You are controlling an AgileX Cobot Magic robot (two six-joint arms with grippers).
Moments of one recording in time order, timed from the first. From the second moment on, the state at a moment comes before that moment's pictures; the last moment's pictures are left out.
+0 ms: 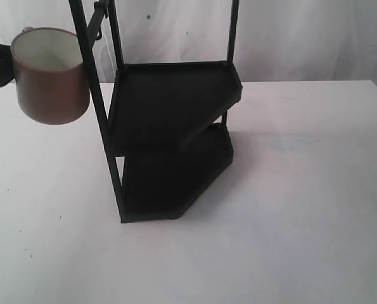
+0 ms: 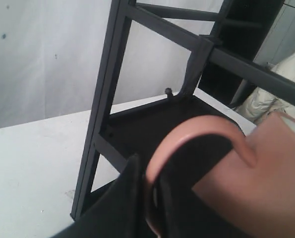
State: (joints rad) left arm 0.27 1.41 -0.84 -1.77 0.96 1.84; right arm -0.03 0.01 0.00 -0.06 0.35 0.11
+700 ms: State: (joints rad) left arm 0.13 1.42 -1.15 -0.42 0.59 0.38; right arm -0.03 0.01 0.00 -0.06 0.35 0.11
